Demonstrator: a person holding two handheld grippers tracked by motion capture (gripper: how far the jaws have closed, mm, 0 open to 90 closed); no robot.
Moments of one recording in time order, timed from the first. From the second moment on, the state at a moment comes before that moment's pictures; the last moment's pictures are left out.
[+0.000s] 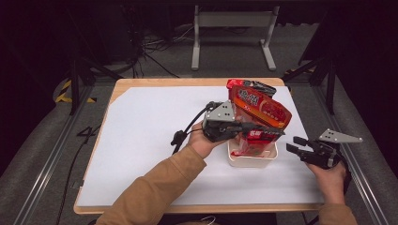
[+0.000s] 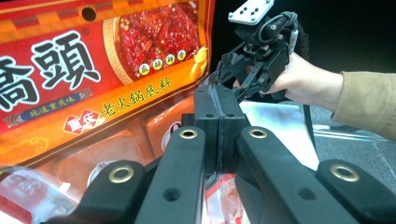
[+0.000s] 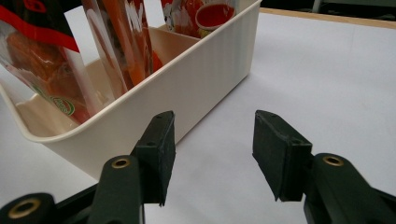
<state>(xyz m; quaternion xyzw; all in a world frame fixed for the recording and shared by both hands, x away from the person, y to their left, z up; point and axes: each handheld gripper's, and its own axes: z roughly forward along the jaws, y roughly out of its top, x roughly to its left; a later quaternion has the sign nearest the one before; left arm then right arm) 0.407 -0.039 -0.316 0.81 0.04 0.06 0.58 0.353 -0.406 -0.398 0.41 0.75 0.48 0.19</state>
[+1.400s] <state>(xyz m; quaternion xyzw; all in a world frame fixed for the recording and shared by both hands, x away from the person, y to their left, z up) 0.416 -0.019 -0.348 0.82 0.08 0.03 0.56 0.361 -0.398 -0.398 0.40 0.76 0.48 0.18</state>
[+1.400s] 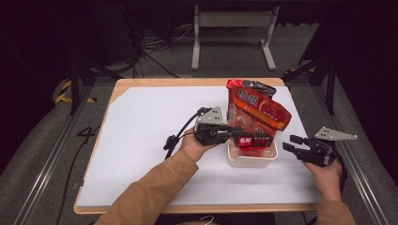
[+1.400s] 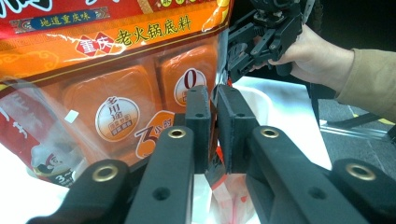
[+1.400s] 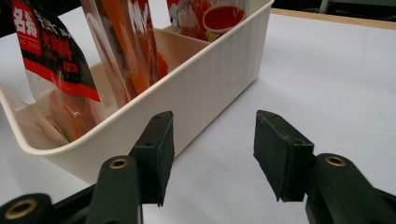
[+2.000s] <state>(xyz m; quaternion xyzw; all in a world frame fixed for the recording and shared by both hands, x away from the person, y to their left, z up) 0.409 0.001 -0.329 0.80 0.09 0.01 0.59 0.362 -0.391 -0.388 0.38 0.76 0.49 0.19</state>
